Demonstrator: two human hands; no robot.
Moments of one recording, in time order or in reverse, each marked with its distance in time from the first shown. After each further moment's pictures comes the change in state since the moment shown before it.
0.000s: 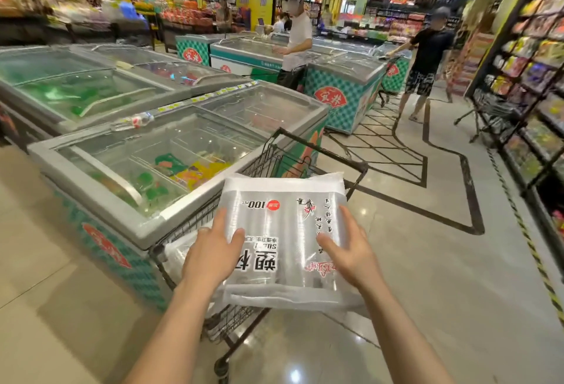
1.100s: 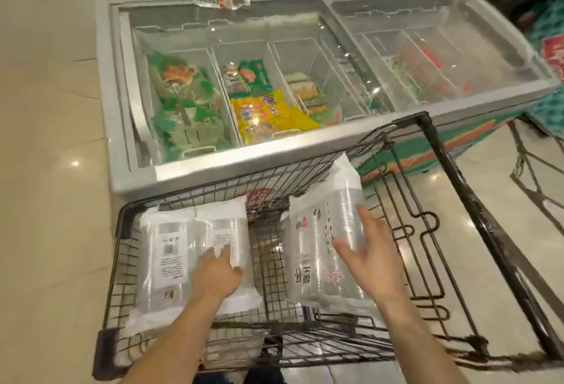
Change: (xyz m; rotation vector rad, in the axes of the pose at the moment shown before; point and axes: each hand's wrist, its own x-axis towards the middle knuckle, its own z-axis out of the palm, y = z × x) left_hand 0.325 -0.115 0.277 0.091 -0.283 -0.853; right_hand 0.495 0.120 0.195 -0.397 -0.556 -0.316
